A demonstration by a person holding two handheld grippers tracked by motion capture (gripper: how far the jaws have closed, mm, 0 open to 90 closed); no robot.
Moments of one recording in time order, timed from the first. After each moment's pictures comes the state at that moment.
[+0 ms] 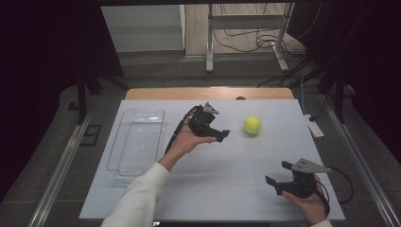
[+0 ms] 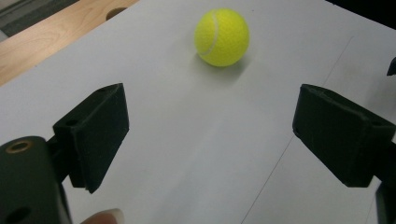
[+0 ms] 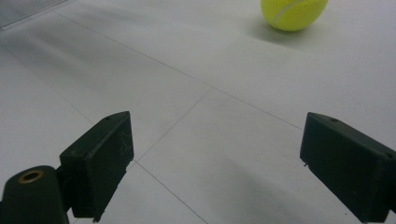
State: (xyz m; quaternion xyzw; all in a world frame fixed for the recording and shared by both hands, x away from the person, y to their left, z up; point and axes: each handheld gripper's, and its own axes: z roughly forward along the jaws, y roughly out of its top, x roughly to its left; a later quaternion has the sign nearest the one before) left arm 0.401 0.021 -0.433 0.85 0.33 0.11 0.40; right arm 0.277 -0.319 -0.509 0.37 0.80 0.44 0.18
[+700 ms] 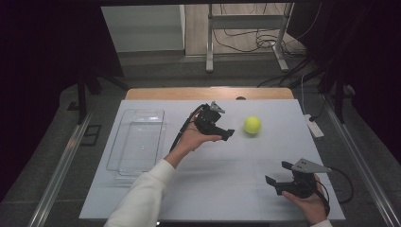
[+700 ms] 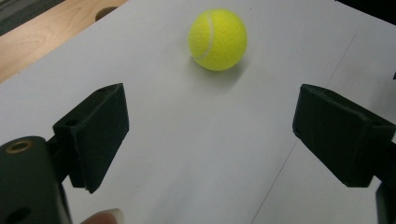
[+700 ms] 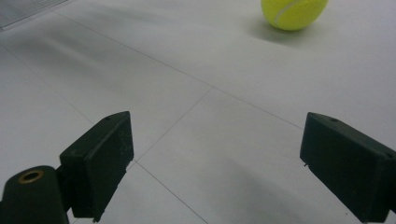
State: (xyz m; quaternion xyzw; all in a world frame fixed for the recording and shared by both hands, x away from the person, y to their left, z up) left arm 0.412 0.005 -0.437 0.86 0.33 0.11 0.39; right arm 0.277 -0.320 -0.509 0.37 0.80 0.45 0.18
